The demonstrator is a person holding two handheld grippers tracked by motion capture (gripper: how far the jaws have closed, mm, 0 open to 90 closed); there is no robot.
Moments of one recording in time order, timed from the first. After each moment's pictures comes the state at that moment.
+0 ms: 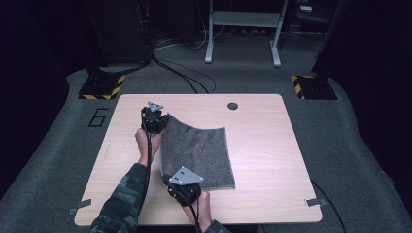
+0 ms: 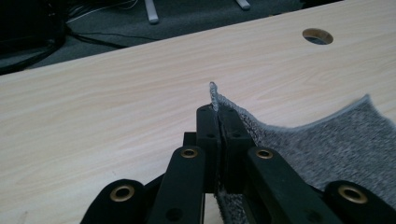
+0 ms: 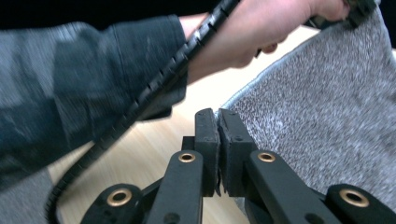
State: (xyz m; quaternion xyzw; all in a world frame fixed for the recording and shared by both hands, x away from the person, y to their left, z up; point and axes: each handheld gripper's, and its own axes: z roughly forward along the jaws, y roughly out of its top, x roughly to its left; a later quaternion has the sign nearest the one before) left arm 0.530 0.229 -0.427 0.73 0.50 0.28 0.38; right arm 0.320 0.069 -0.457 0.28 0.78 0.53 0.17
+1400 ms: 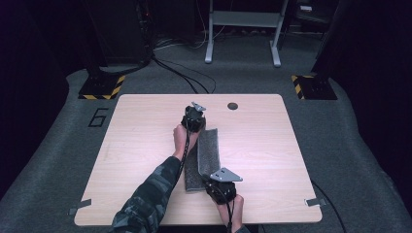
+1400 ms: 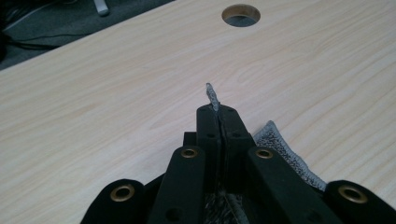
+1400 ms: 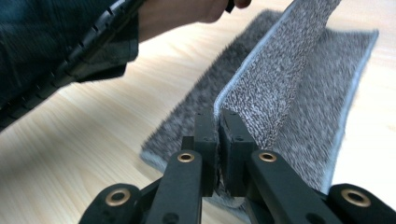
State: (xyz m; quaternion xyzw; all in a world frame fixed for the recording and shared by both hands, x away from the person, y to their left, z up) left arm 0.568 0.100 -0.468 0.80 0.44 0.23 0.35; right arm 0.333 -0.032 -0.497 0.40 0.77 0.47 0.18
